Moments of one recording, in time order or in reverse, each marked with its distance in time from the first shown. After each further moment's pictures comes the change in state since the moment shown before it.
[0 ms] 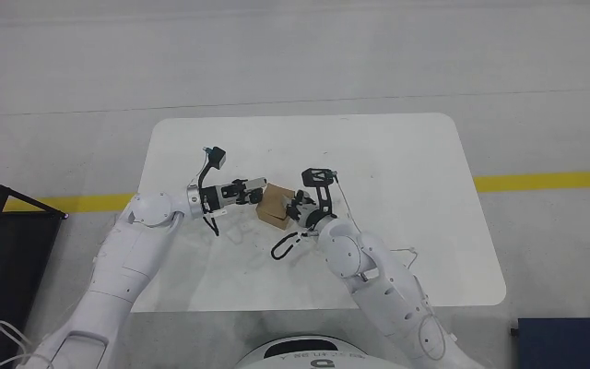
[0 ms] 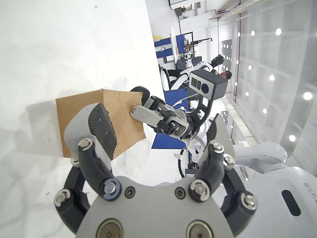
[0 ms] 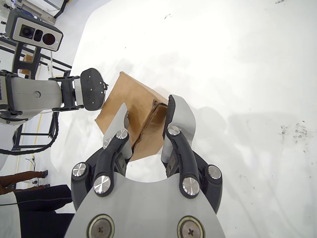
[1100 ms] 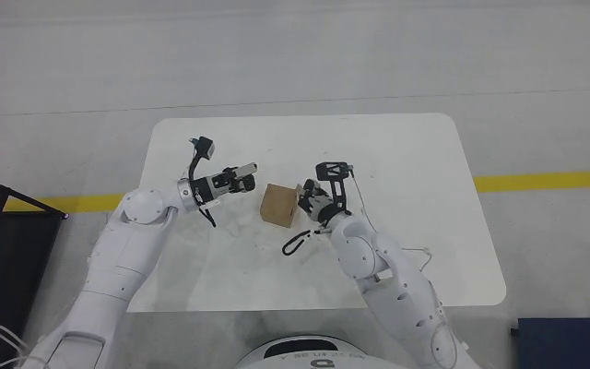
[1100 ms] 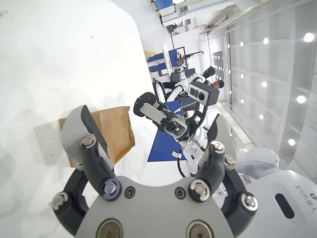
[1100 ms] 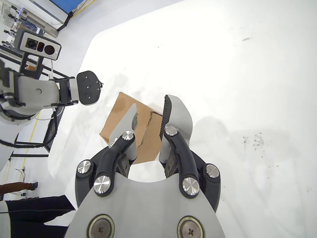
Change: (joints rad) left arm 0.008 0.011 -0.061 -0.012 -0.041 -0.035 0.068; right arm -0.063 0.030 0.069 -0.118 -0.116 -0.098 -0.049
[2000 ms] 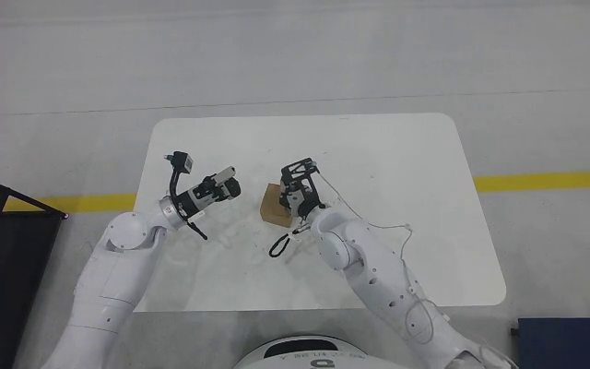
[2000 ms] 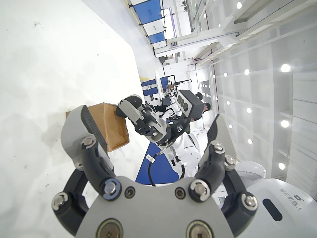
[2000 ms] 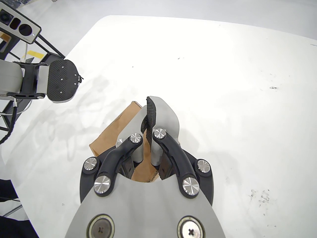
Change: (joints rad) left arm 0.206 0.025 -0.126 -0.155 -0.044 0.023 0.110; right arm 0.177 -0.031 -0.137 0.230 -0.131 -0.071 -0.056
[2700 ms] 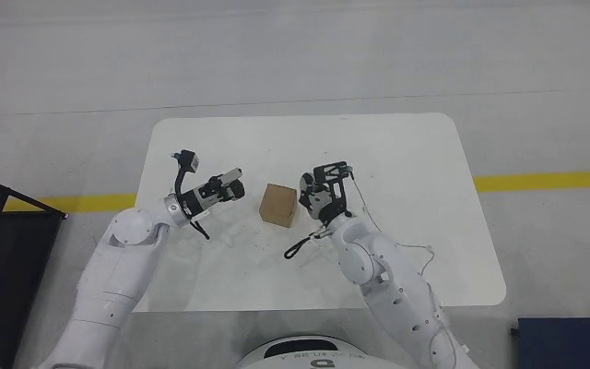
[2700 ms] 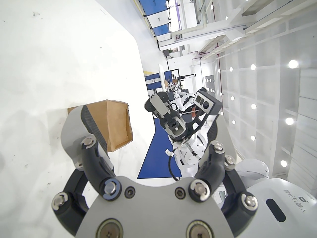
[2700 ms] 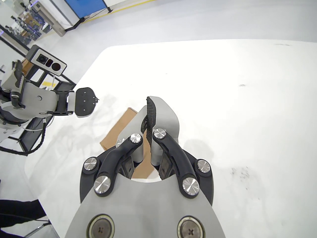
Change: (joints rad) left arm -0.042 -0.007 0.039 0.023 0.020 0.023 -0.030; right arm -0.223 0.035 0.168 -0.213 0.041 0.029 -0.065
